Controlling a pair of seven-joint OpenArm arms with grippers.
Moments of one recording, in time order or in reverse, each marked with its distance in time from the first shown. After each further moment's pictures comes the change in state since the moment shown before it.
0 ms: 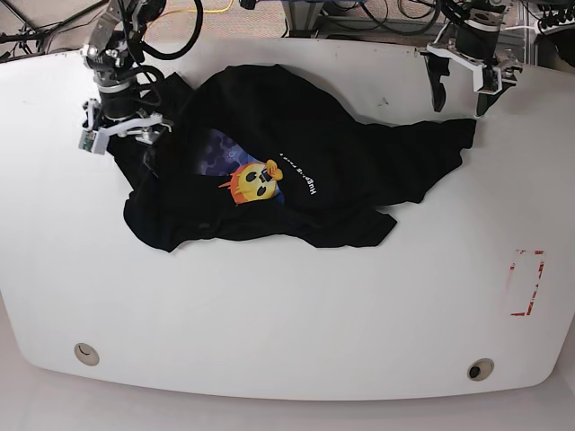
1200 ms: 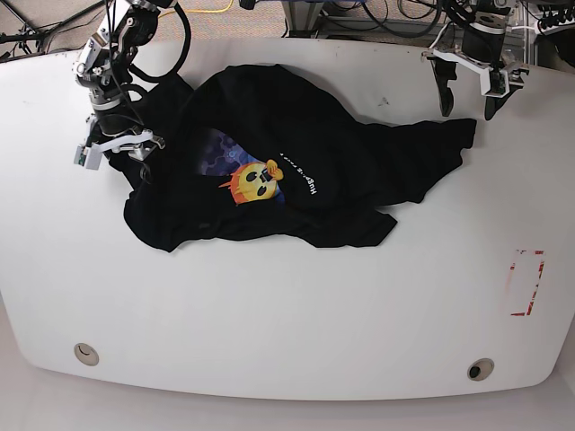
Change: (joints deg) left arm -0.8 0.3 -1.8 0.2 -0.3 -0.2 0.0; right arm 9.1 1.3 5.3 -11.0 6.9 7.7 -3.8
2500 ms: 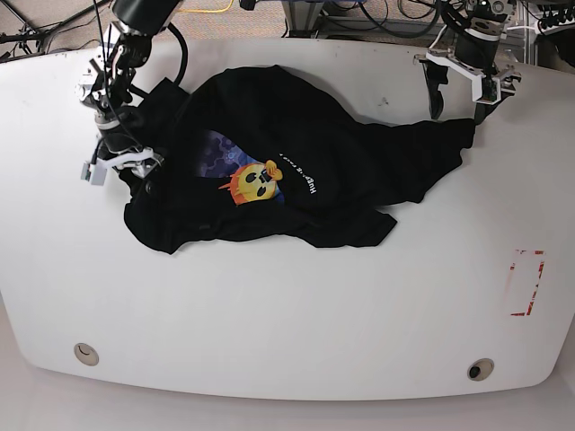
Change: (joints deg) left arm -2.4 -0.3 1.8 -0.1 -0.2 -1.8 3.3; right arm 8.2 4.0 -2.1 -15.4 1.2 1.1 2.5
